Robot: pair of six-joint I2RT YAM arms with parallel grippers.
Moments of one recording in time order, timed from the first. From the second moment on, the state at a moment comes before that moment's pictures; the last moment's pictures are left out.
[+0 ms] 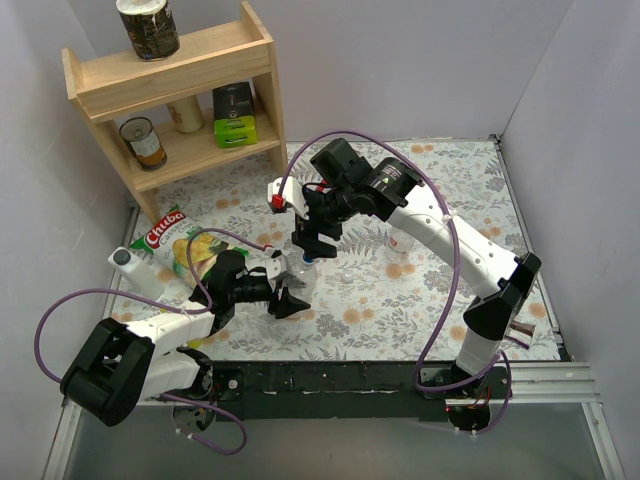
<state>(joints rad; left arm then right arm) -0.51 1.15 0.28 0.54 0.87 0.15 0.92 1.75 1.99 -1.14 -0.44 -0.61</state>
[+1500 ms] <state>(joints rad) -0.51 1.15 0.27 0.53 0.88 0.18 1.08 1.63 1.81 -1.14 -0.34 -0.95</state>
